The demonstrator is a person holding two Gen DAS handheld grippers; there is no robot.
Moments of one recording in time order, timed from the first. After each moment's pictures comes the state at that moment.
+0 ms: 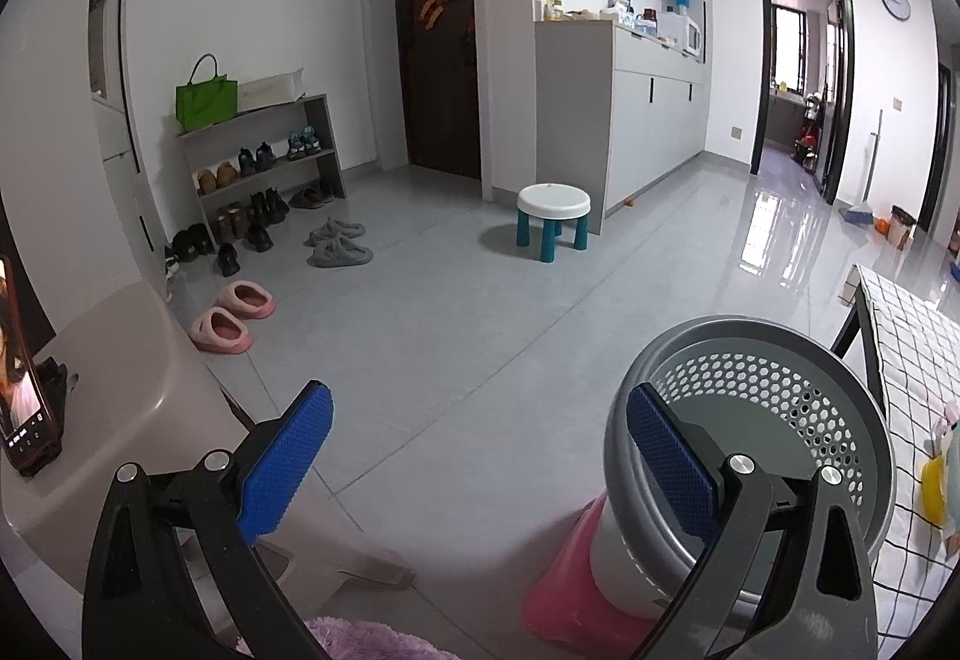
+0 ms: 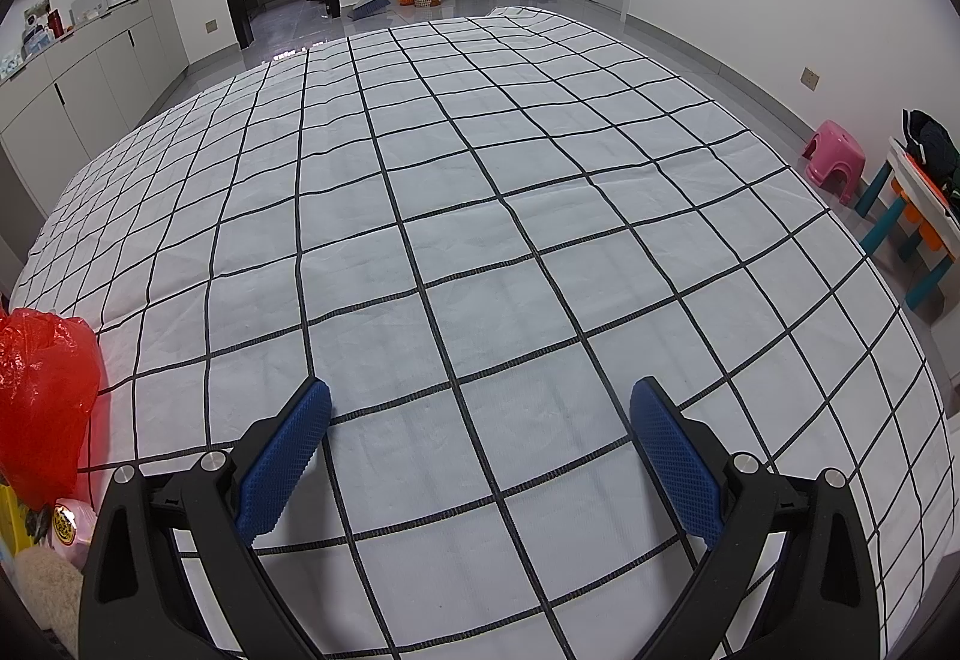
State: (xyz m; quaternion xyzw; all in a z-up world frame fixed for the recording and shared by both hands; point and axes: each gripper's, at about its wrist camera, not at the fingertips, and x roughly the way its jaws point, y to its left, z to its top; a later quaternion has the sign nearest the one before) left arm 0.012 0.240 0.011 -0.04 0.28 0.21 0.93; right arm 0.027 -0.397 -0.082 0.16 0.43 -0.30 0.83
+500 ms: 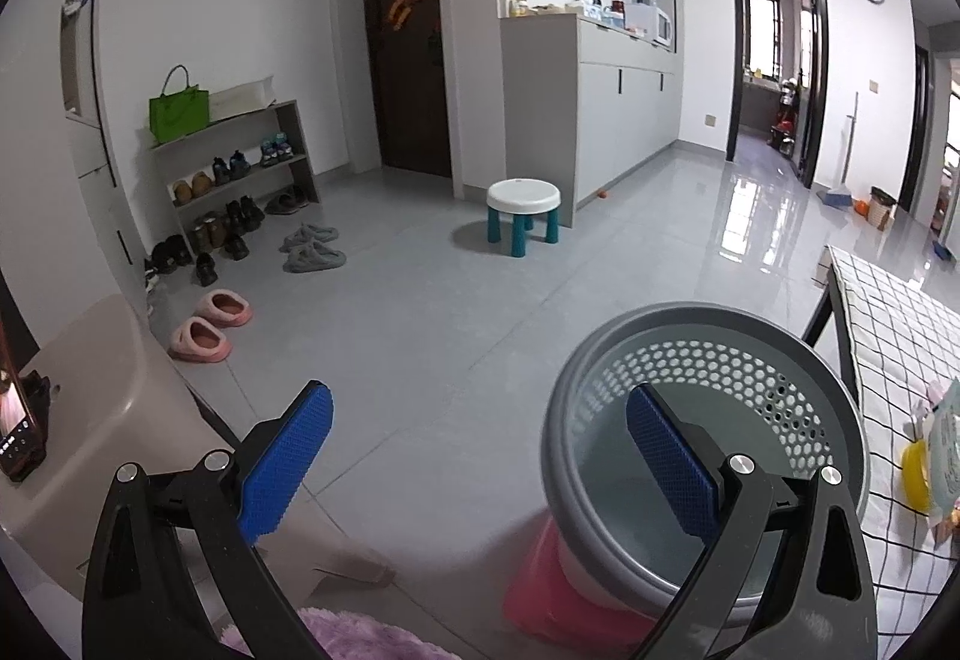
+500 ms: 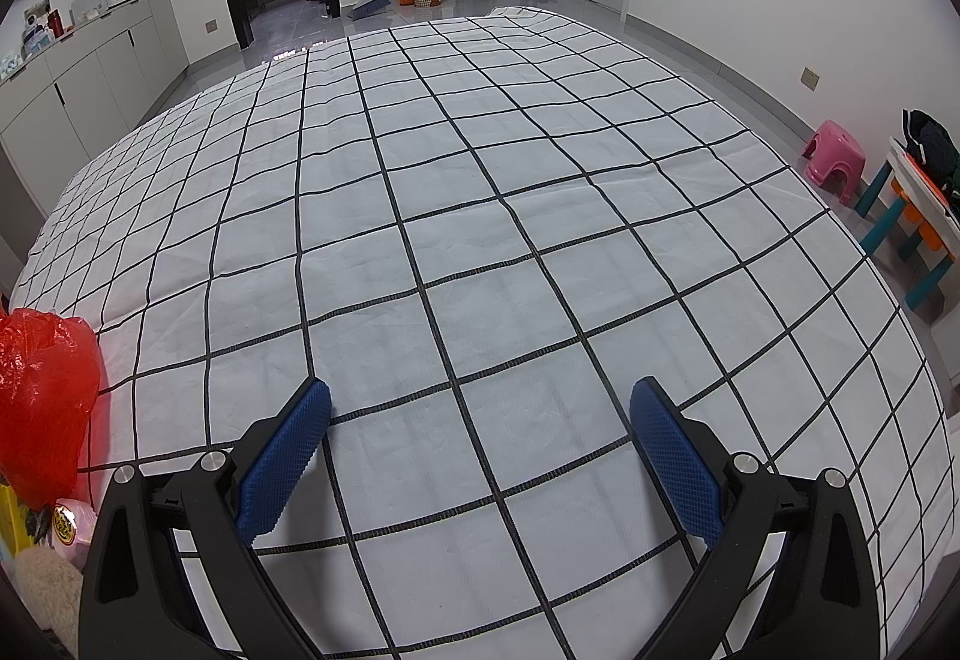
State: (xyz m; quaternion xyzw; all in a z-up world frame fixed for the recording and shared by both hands) left arm 0.023 0.206 0.010 -0.03 0.29 0.19 0.94; right arm 0.027 -0.397 -0.082 0.16 0.44 -0.30 0.83
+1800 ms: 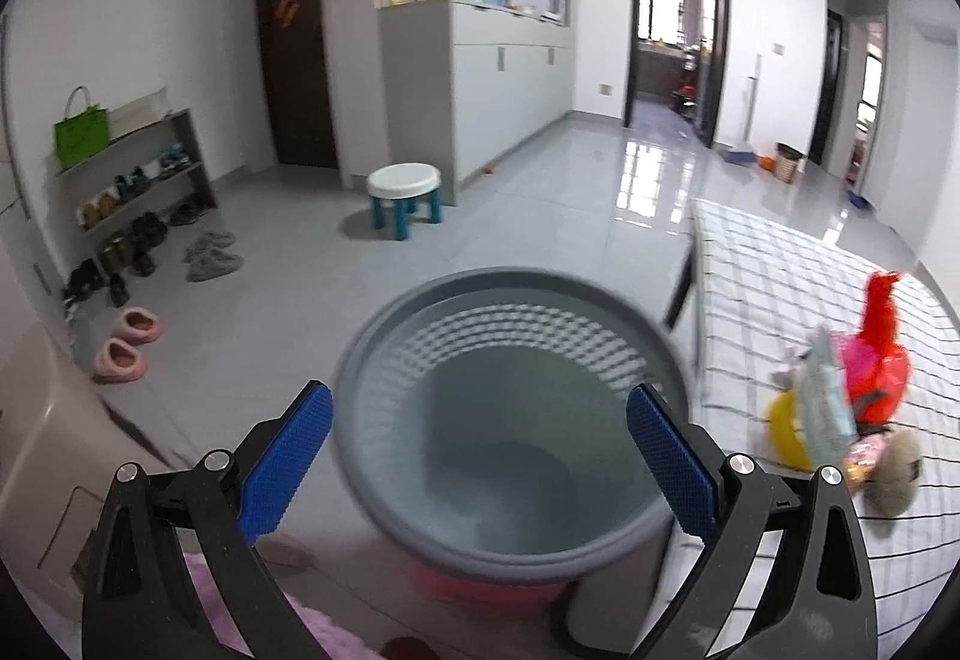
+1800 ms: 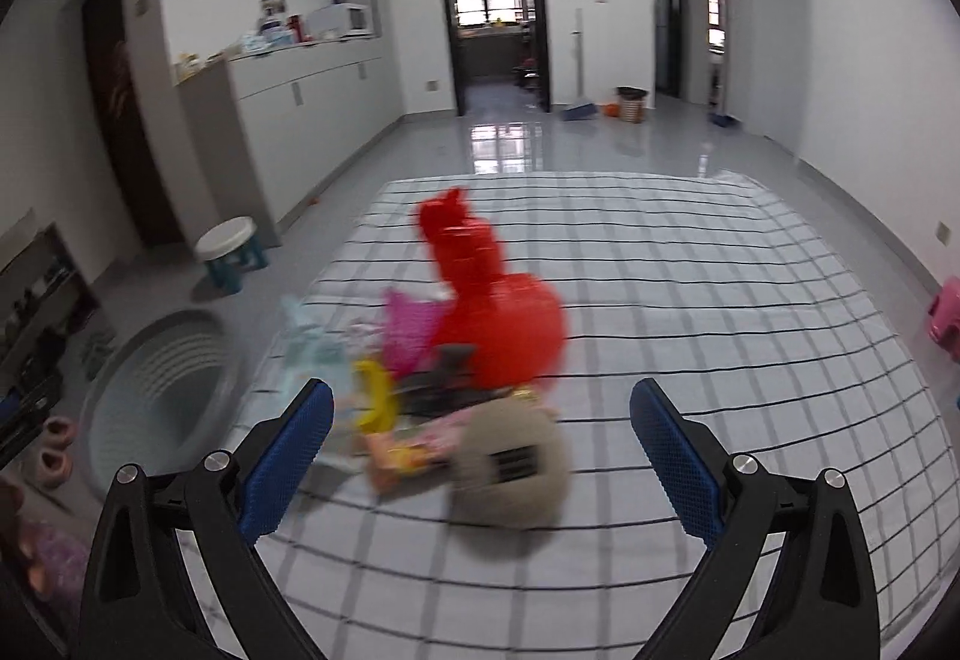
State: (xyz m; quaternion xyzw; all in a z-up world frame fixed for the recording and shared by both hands) left arm 0.025 0.102 0.026 -0.01 0.32 0.06 0.95; right arm -0.046 -0.180 0.029 0.08 0.32 -0.08 0.94
